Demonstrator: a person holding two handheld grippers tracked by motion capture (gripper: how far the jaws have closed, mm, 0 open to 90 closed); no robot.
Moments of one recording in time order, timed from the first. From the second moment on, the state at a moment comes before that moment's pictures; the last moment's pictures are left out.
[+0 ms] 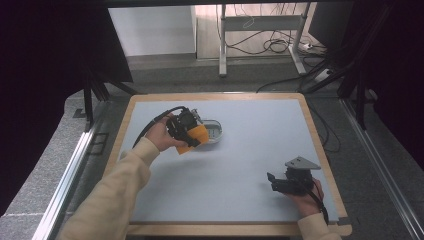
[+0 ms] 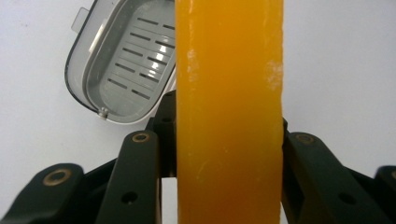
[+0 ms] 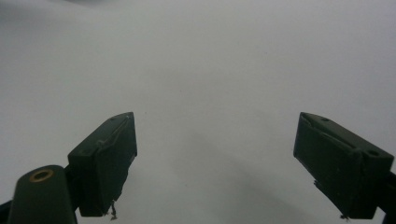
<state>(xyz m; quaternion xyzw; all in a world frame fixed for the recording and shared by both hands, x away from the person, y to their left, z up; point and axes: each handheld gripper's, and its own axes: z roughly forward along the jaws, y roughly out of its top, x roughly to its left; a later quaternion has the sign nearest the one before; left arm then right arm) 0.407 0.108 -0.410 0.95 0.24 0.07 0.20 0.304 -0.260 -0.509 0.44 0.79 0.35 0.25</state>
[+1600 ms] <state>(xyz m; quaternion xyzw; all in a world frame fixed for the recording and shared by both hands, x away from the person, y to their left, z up) 0.449 0.078 -0.397 0.96 0.19 0.09 0.18 0.306 -0.262 -0.511 0.44 0.79 0.35 0.25</state>
